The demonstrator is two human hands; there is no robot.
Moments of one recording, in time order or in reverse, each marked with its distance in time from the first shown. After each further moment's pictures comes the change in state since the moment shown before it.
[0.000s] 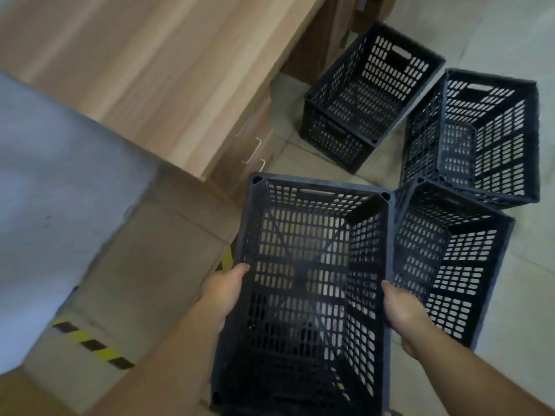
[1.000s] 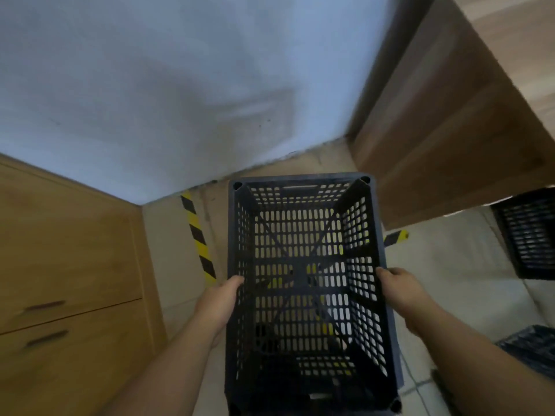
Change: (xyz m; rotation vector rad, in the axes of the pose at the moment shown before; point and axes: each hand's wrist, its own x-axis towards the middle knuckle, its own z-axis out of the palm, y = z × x) left_hand 0.049 -0.300 -0.345 -0.689 0.279 -0.174; right_hand -0.181 -0.059 0.407 -0.772 -0.186 -0.629
